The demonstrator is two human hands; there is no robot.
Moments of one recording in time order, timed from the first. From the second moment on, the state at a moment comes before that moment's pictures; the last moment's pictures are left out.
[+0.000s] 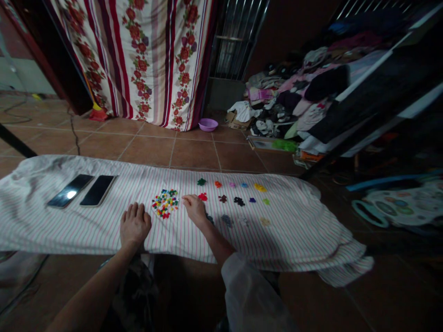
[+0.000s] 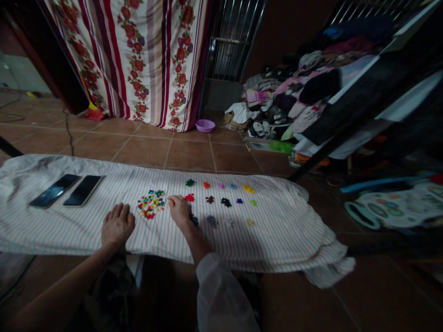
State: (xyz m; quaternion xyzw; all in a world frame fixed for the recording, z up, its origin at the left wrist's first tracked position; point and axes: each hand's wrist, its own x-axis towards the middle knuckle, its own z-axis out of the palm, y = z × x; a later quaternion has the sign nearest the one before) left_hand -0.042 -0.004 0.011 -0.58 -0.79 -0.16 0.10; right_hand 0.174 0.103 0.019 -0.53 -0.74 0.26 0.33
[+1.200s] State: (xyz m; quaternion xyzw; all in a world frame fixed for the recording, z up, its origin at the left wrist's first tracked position) left_hand -0.041 -0.006 0.019 -0.59 -0.79 -0.14 0.06; right_hand 0.468 0.154 0.027 -0.74 -0.53 0.04 0.41
